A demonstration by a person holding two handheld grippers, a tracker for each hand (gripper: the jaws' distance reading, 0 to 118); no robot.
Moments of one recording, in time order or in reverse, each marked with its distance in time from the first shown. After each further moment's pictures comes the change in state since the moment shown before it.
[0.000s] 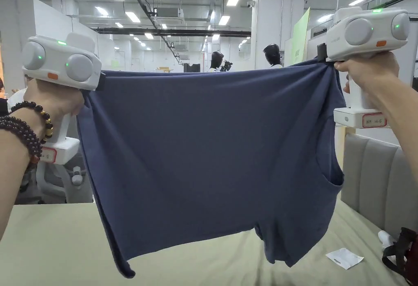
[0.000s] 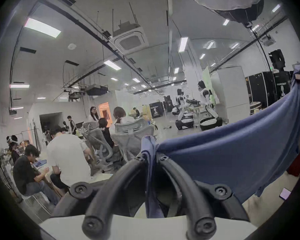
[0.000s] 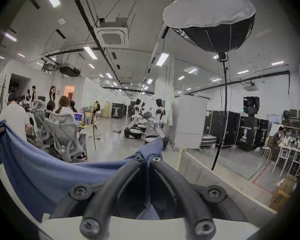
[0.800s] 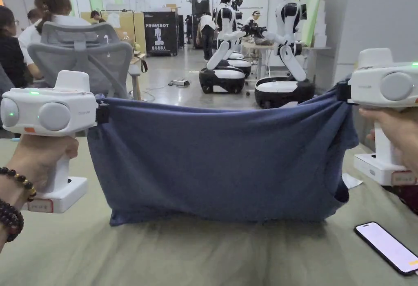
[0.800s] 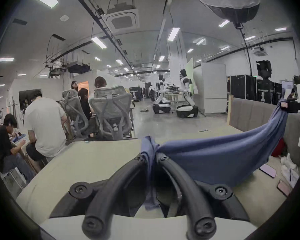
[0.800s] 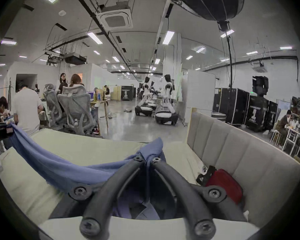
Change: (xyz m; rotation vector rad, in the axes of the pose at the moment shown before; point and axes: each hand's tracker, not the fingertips) left arm -0.007 -0.191 0.104 -0.132 -0.233 0.119; right arm 0.000 -0.211 0.100 -0.176 0.103 -0.039
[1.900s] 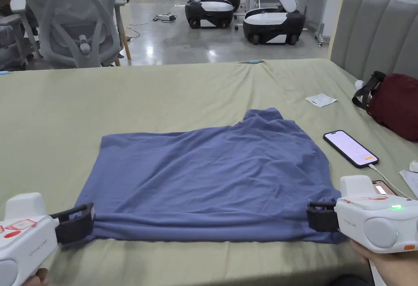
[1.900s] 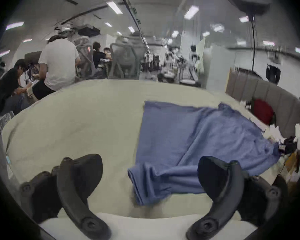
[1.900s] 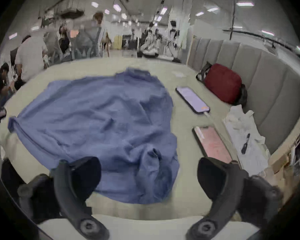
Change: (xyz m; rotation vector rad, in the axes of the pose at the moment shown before) left arm 0.008 -0.277 0.184 -0.228 0.003 0.225; right arm -0.023 -0.314 0.158 -0.439 0.001 0.015
